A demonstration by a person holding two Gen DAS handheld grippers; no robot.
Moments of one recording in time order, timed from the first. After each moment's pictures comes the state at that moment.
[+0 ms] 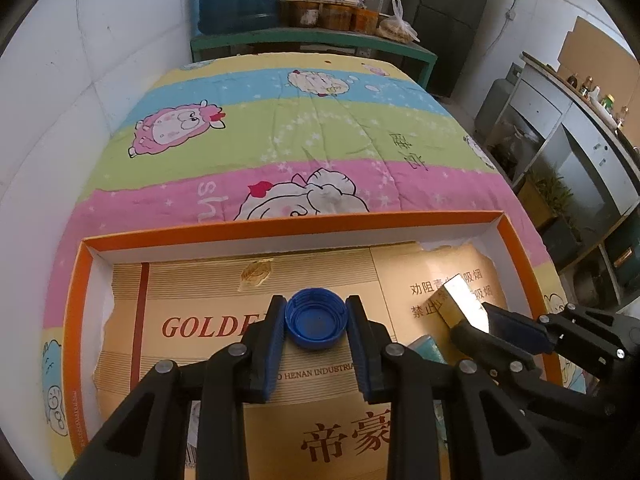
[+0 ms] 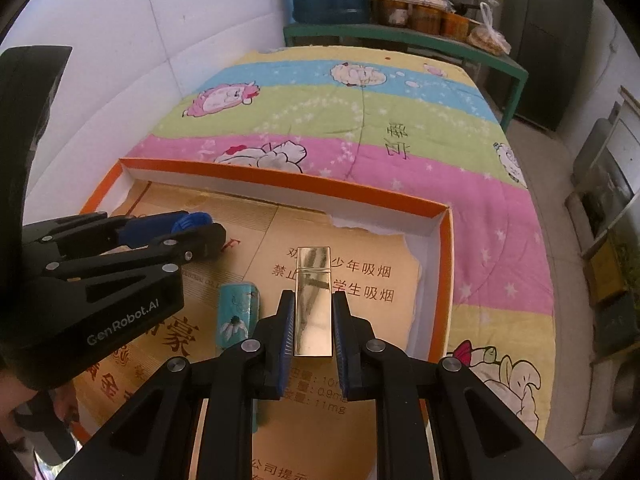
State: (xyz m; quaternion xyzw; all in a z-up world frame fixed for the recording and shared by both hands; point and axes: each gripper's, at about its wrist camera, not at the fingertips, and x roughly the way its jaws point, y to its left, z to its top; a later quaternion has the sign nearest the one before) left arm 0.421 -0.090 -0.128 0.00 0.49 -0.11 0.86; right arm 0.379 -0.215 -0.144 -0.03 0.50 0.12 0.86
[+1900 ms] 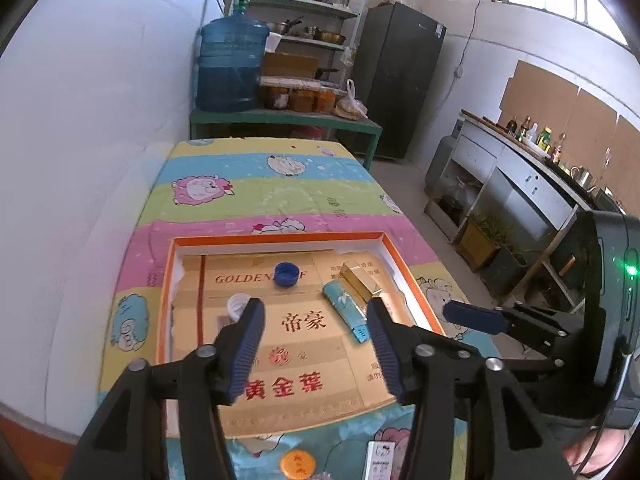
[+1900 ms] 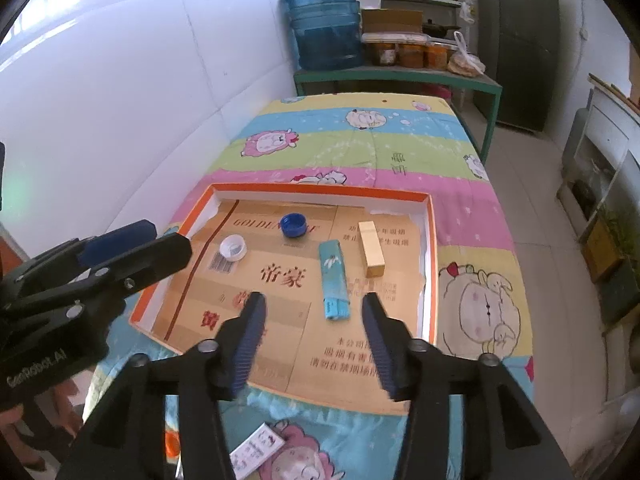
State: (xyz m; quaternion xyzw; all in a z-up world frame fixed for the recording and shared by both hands) left arm 0.258 -0.039 -0.012 -0.04 0.37 -0.17 0.91; right arm 0.242 -0.200 -0.050 0.02 0.44 0.12 0.89
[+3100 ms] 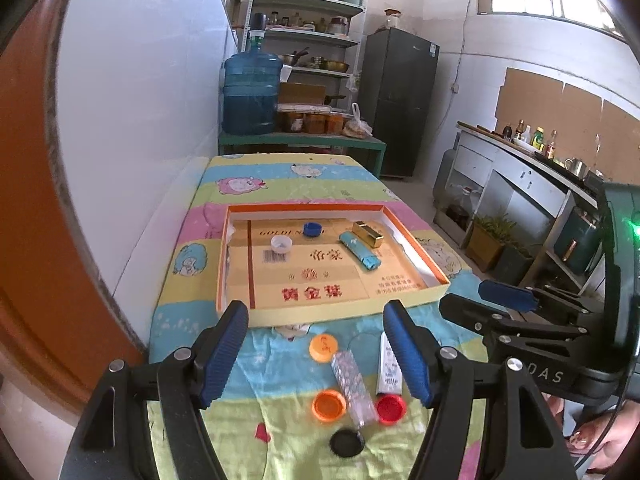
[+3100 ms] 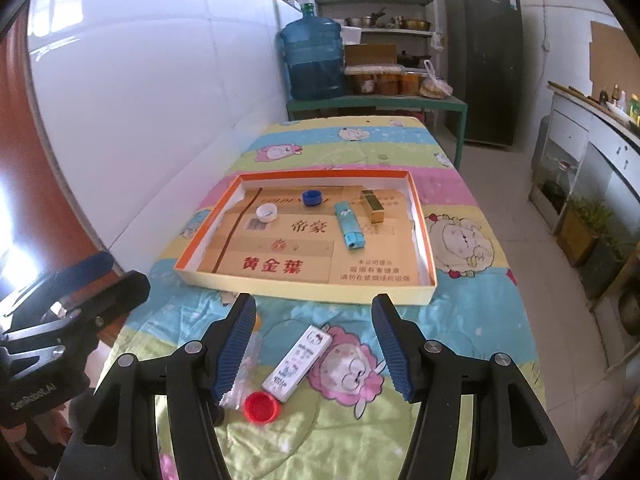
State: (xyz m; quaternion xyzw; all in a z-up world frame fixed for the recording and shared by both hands) left arm 0.111 0.007 -0.021 -0.01 0.31 -0.15 0.94; right arm 0.099 -0.169 -0.047 0.04 0.37 0.07 0.93
